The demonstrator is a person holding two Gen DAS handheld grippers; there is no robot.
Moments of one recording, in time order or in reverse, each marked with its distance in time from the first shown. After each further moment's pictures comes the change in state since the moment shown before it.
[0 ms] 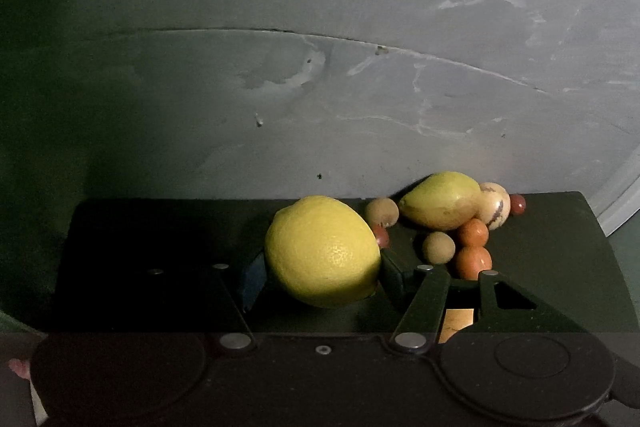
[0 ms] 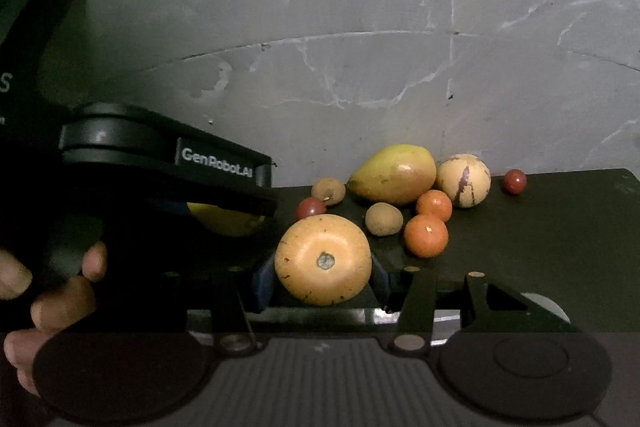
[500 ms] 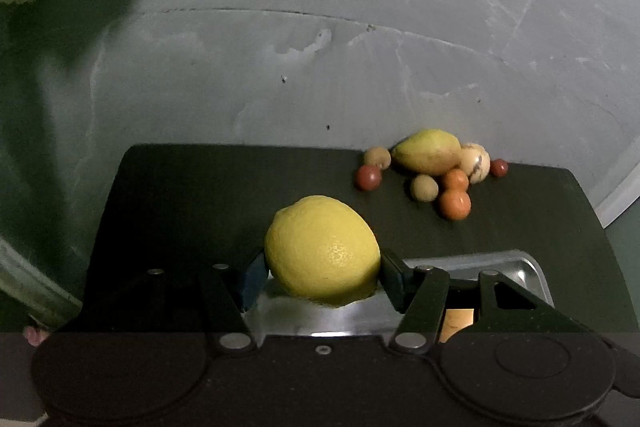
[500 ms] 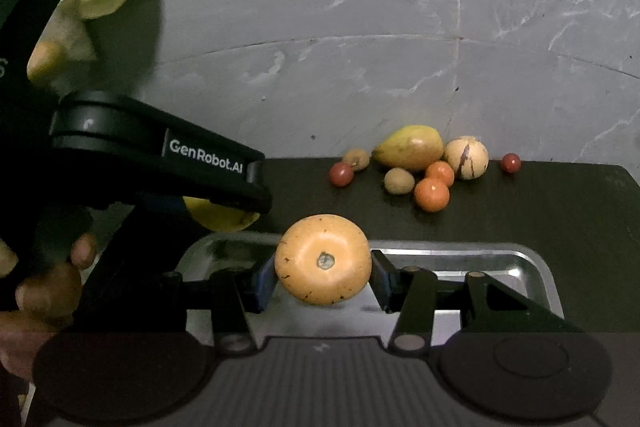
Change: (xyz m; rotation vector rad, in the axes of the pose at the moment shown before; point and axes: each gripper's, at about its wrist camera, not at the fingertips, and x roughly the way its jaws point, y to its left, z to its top) left arm -0.054 -0.013 -0.053 -0.018 0.005 0.046; right arm -0.063 0.006 -0.032 -0.069 0.003 0.072
